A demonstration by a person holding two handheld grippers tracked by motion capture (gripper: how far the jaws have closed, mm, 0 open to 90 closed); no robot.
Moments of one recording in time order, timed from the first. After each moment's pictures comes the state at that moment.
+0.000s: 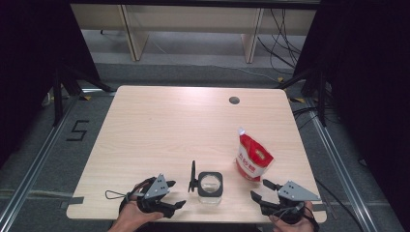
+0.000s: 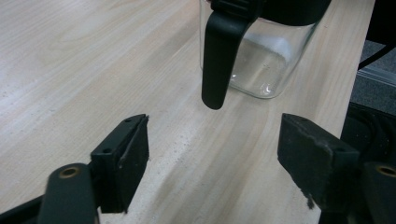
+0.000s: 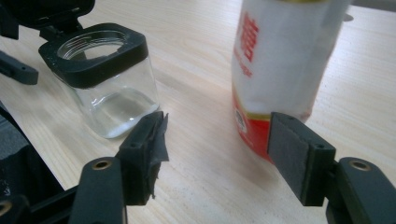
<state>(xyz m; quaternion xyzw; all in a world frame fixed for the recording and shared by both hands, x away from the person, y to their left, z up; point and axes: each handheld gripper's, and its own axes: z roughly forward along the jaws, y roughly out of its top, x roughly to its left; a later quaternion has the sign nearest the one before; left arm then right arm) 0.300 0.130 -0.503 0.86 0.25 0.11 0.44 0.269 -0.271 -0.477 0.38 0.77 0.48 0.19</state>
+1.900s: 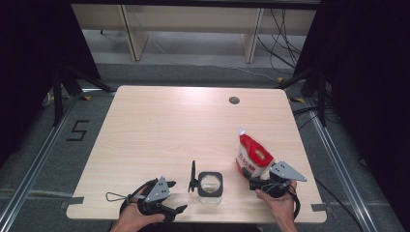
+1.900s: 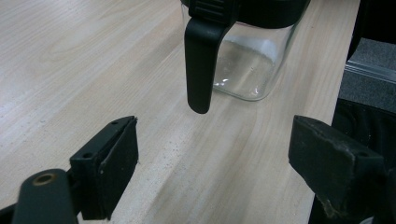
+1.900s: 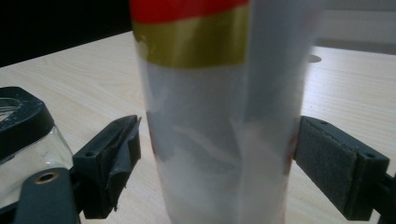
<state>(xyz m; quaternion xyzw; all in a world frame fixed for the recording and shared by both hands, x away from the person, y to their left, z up) 0.296 0.128 -0.503 0.86 0.23 0.12 0.44 0.339 -0.255 -0.502 0.39 0.71 0.54 0.24</state>
